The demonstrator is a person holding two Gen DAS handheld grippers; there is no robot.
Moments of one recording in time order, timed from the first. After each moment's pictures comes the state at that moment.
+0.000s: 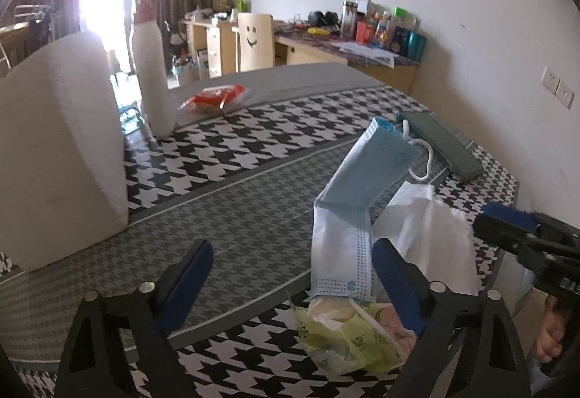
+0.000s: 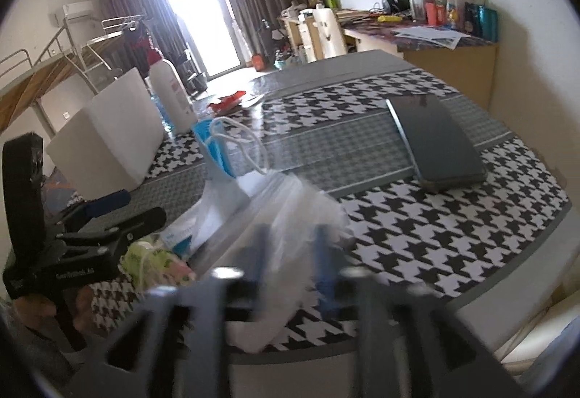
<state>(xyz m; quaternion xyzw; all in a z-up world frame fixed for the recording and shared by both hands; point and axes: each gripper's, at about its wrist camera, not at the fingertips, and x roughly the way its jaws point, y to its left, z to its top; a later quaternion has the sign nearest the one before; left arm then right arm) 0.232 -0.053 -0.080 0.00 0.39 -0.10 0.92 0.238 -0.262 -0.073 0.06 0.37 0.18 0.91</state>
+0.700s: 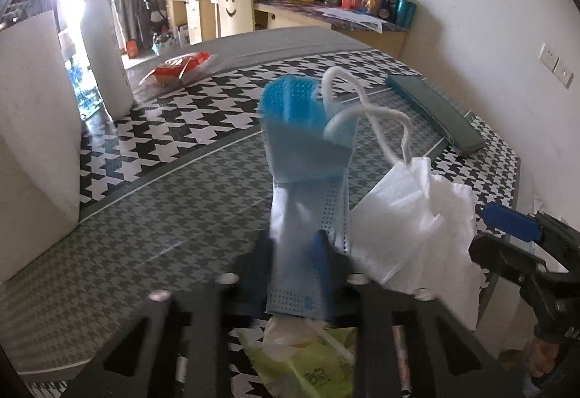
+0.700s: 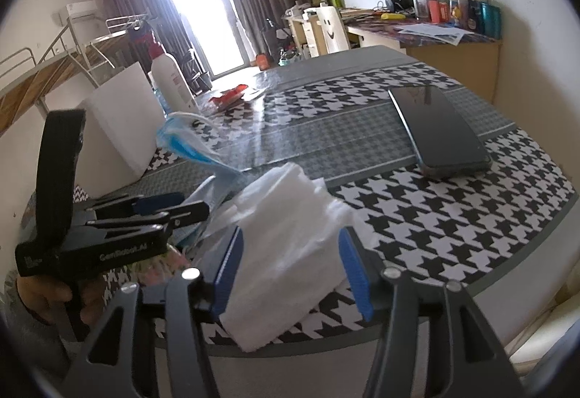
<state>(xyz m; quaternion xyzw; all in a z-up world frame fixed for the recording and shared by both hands) 0.254 -0.082 -0.103 0.01 0.44 -0.12 0.89 0.235 -0.263 -0.086 0.06 0.38 0.20 0.90</state>
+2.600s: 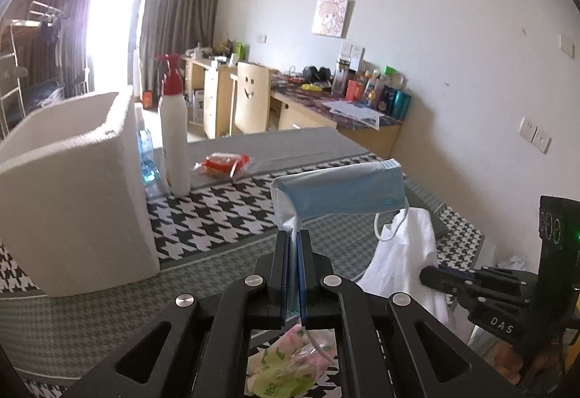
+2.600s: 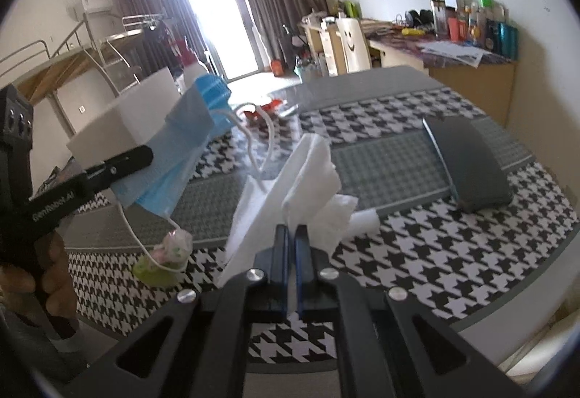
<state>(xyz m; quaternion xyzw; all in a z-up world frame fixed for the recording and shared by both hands) 0.201 -0.019 -0.013 -0.05 0.29 -0.12 0.95 0.228 -0.228 -0.052 0.05 0.36 0.22 0.91</state>
